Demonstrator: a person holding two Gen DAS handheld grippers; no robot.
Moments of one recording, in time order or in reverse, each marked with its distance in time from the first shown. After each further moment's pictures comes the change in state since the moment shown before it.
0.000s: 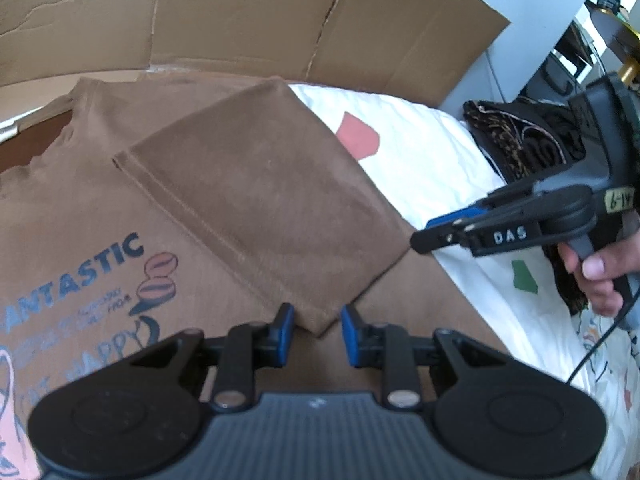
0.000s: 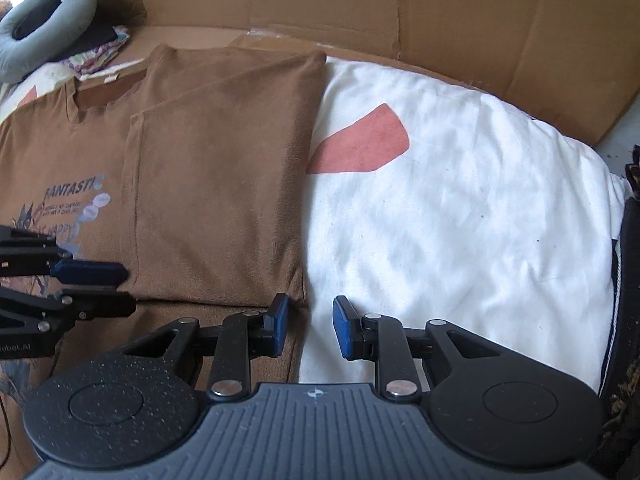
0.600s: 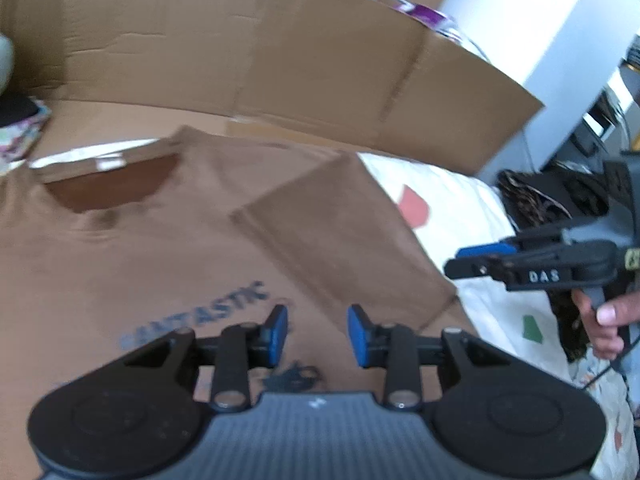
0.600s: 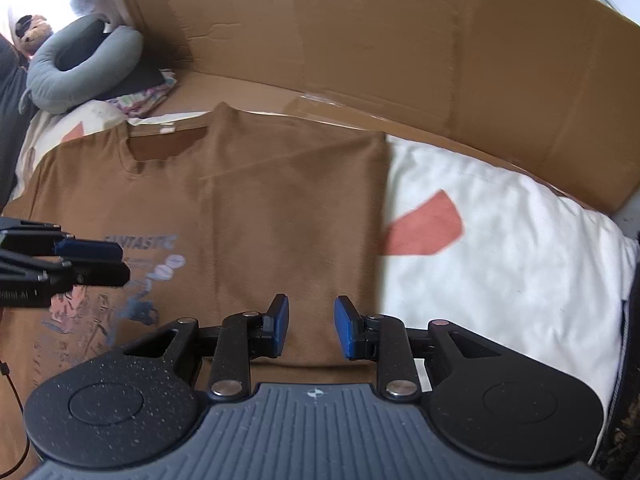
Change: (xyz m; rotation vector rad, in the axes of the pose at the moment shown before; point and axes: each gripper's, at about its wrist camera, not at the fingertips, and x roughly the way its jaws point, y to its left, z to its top) left arm -0.076 0.051 0.019 -0.115 -0.101 0.096; right arm -0.034 0.047 0.028 -0.054 -0.118 0.083
